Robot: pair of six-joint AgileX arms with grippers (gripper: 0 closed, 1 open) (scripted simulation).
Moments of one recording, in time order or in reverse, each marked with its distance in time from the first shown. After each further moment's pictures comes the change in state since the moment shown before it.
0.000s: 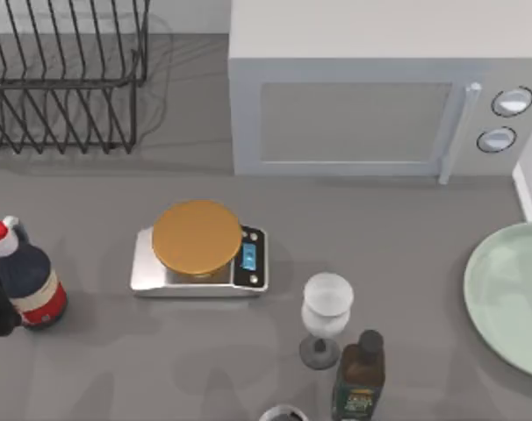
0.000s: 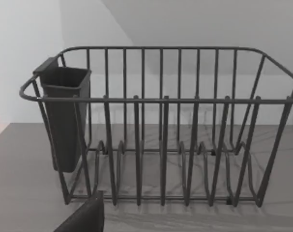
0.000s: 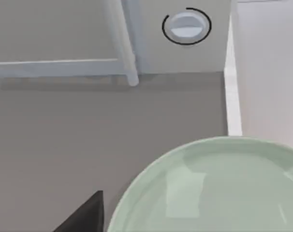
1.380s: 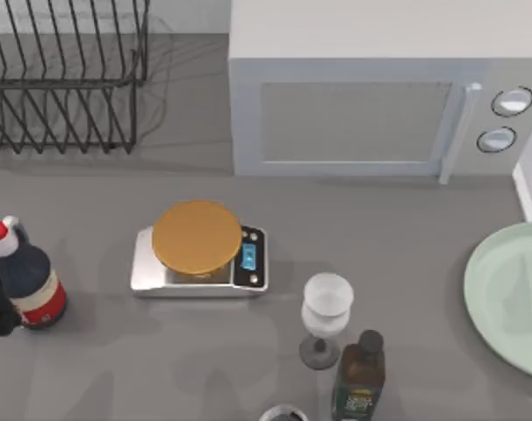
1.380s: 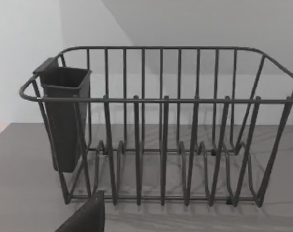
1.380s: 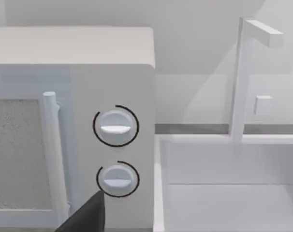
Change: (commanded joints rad) left arm 0.000 0.000 0.000 0.000 0.000 0.000; right arm -0.145 -0.653 -0.500 0.432 0.000 -0.150
